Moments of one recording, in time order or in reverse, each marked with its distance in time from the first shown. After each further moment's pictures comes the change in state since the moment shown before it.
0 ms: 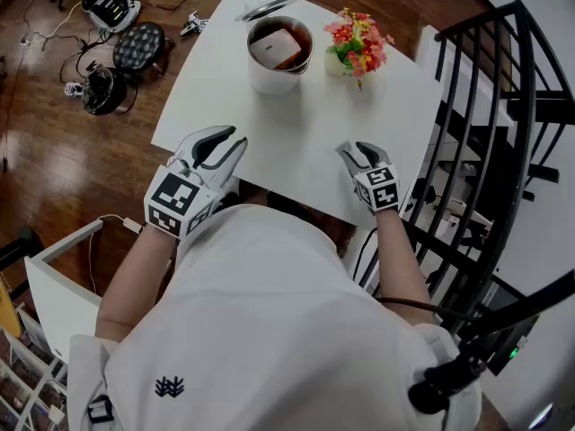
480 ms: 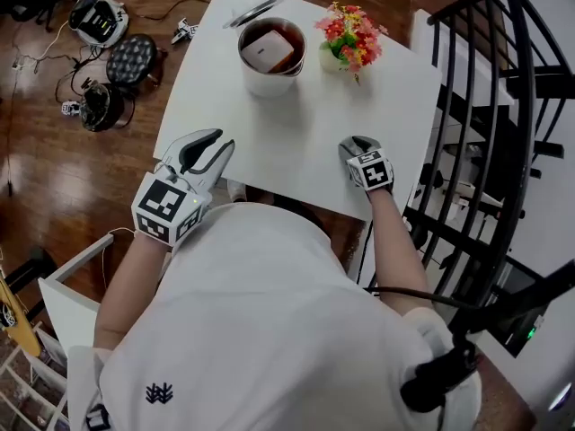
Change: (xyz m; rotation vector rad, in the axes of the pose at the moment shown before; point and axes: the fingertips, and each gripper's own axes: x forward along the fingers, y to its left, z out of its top) left arm -0.006 0.022 0.001 0.019 0.030 -0.020; right arm 0.058 -0.017 -0.039 0.067 0.150 -0.034
